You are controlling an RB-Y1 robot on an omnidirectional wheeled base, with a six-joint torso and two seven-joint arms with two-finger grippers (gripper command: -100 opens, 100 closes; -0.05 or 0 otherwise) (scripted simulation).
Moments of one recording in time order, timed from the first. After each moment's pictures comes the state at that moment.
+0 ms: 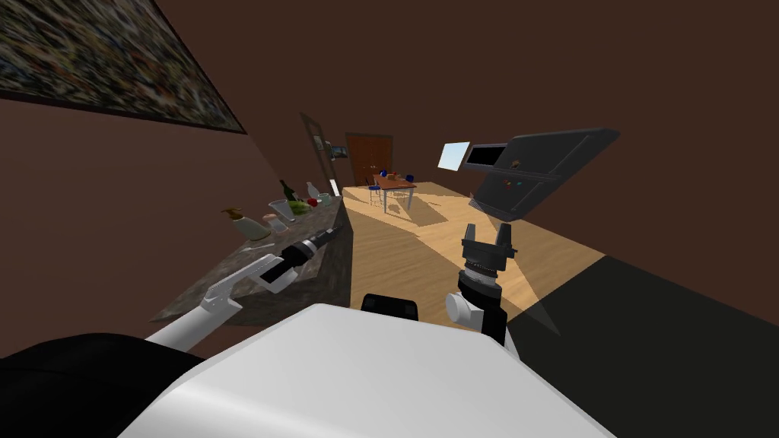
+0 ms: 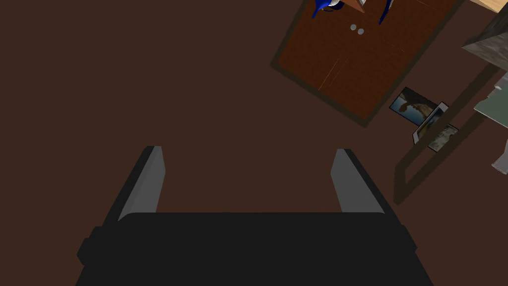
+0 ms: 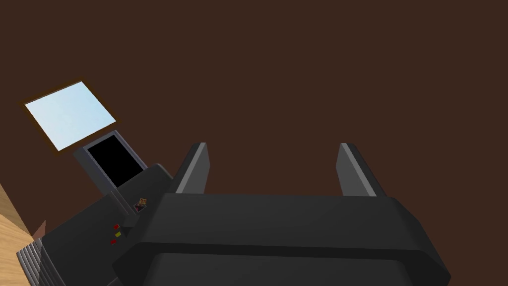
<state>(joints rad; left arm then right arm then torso) 0.48 0.92 0.04 -2.06 -0.15 -0.02 -0.15 0.48 0.00 0.05 -2.21 -0.07 -0.64 -0.13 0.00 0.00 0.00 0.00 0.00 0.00</state>
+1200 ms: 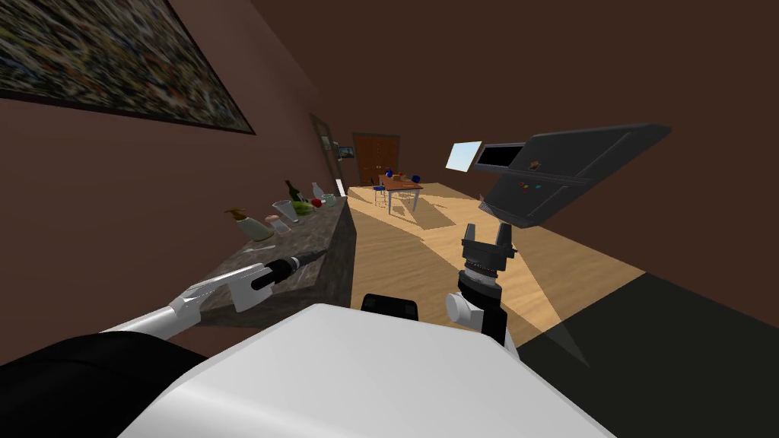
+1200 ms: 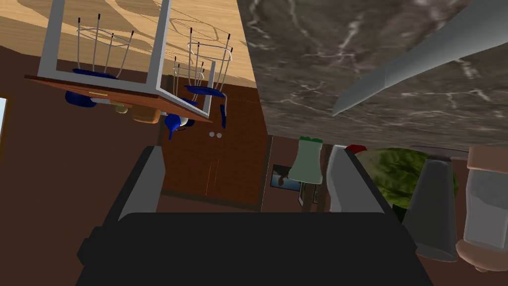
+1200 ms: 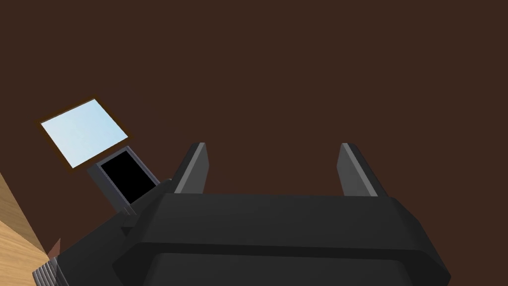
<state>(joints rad) 0.59 1.24 -0.13 -1.88 -0.05 0.24 -0.11 0.48 0.00 0.05 -2.21 -0.07 -0.64 -0.13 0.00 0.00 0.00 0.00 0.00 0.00</state>
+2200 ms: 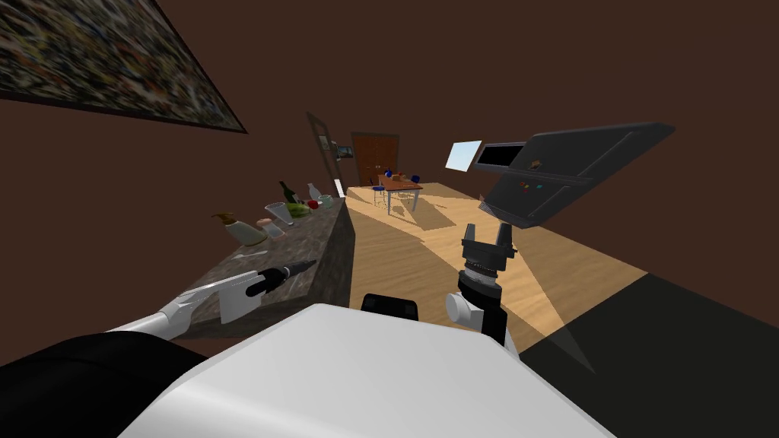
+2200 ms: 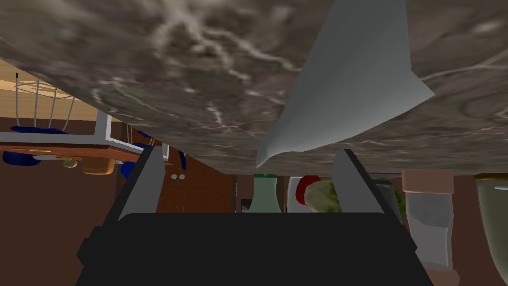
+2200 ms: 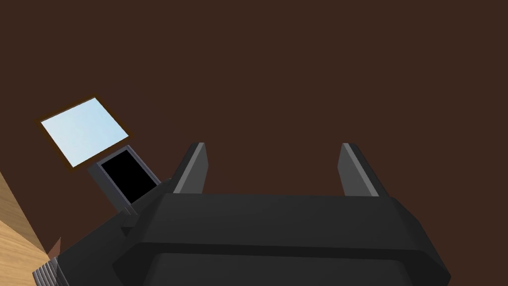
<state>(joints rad) 0.60 1.28 -0.21 -1.77 -0.02 0.31 -0.11 0.48 0.00 0.05 -2.21 -0.07 -0.64 -0.13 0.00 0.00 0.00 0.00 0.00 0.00</state>
